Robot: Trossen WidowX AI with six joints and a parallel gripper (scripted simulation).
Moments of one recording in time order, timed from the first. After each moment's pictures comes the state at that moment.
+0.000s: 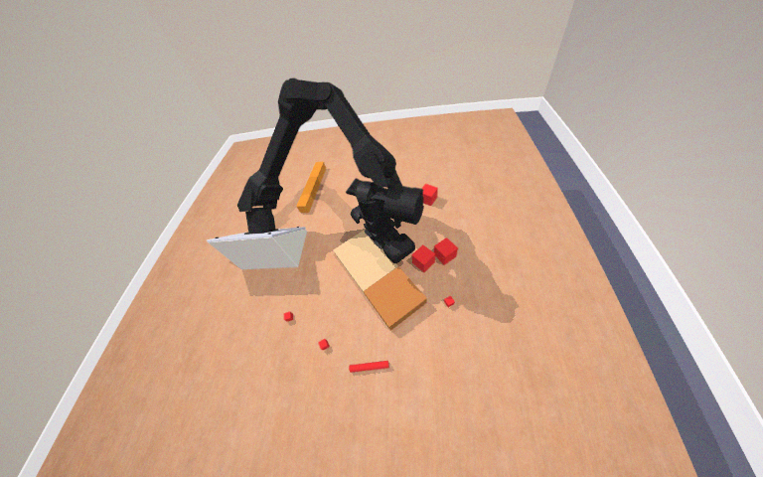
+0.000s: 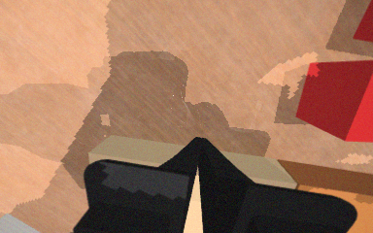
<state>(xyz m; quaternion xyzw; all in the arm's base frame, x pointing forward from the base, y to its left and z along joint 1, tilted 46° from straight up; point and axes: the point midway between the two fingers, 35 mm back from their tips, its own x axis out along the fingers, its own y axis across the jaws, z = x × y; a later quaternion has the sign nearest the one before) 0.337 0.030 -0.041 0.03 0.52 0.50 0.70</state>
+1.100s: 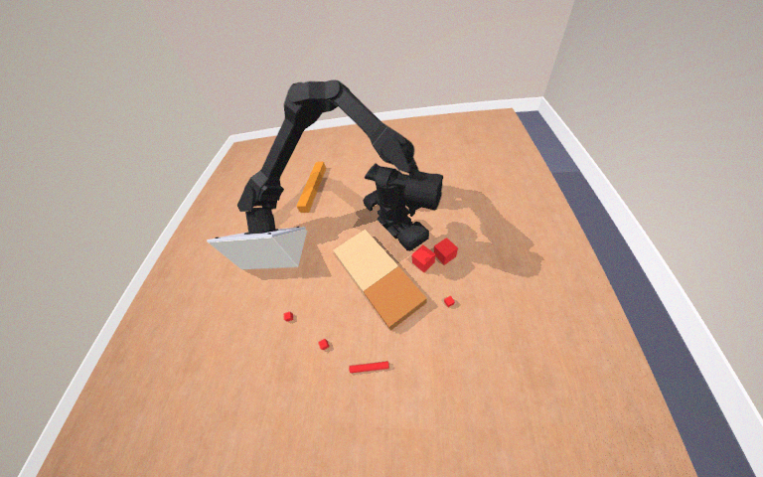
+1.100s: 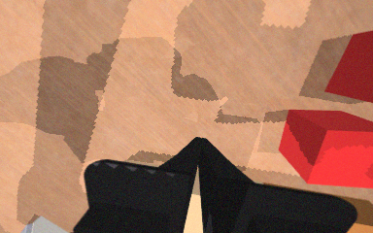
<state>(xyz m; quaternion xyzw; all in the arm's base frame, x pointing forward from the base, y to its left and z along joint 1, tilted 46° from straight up) 0.368 0.041 -0.011 0.03 0.53 0.51 0.68</state>
